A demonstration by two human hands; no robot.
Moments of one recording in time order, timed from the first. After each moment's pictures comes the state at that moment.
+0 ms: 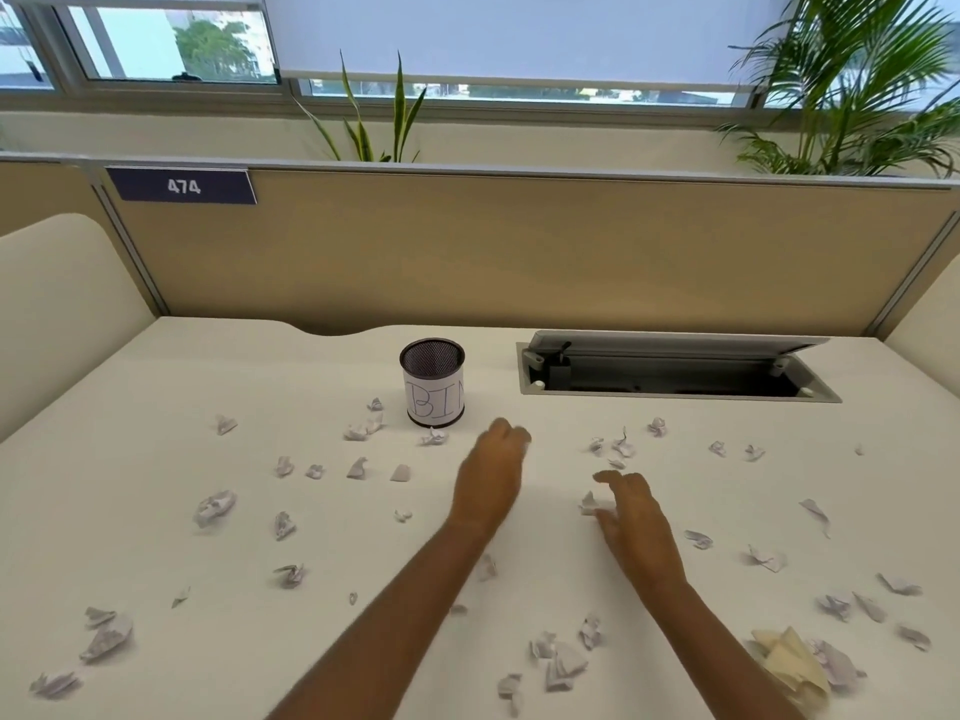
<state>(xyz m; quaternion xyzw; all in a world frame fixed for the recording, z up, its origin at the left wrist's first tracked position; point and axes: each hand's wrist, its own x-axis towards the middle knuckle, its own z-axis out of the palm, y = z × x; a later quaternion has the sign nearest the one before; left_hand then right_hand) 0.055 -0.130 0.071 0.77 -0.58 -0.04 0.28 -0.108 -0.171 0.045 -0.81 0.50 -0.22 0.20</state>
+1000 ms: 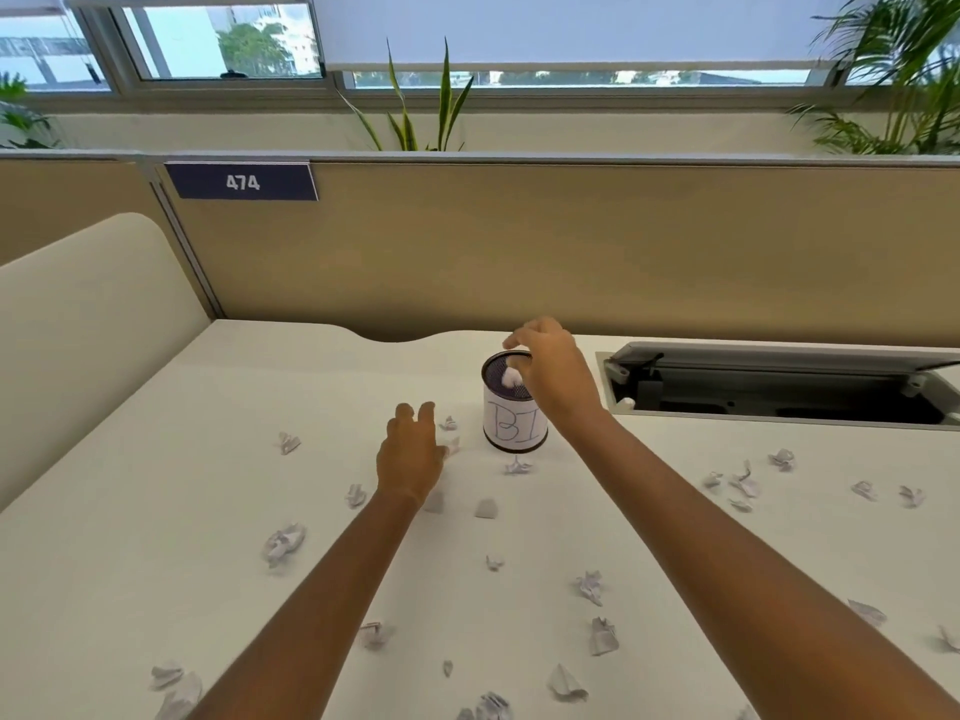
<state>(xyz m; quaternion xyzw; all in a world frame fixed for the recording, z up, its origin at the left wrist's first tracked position) 0.241 -0.113 0.058 0.89 -0.42 -0.05 0.18 0.125 -0.222 0.134 -0.86 0.36 -0.30 0.20</state>
